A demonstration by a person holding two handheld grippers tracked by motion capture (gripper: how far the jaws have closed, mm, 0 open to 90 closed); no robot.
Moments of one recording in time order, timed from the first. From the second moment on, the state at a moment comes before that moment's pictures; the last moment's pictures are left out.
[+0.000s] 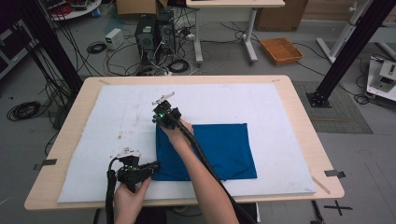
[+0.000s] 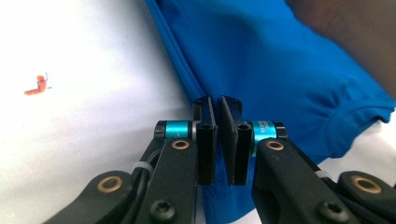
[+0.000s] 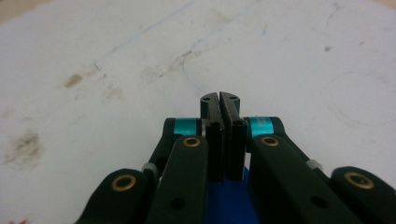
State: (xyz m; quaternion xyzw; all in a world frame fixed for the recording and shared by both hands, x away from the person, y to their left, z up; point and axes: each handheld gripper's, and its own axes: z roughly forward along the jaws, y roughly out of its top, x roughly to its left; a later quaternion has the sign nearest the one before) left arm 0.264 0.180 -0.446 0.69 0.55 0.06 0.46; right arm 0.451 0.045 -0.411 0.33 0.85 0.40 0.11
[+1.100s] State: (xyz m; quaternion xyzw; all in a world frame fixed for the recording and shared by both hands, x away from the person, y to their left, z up) left arm 0.287 0.015 -0.410 0.72 0.44 -0.03 0.53; right arm 0.443 -0.171 -0.356 0.35 0.81 0.45 0.12
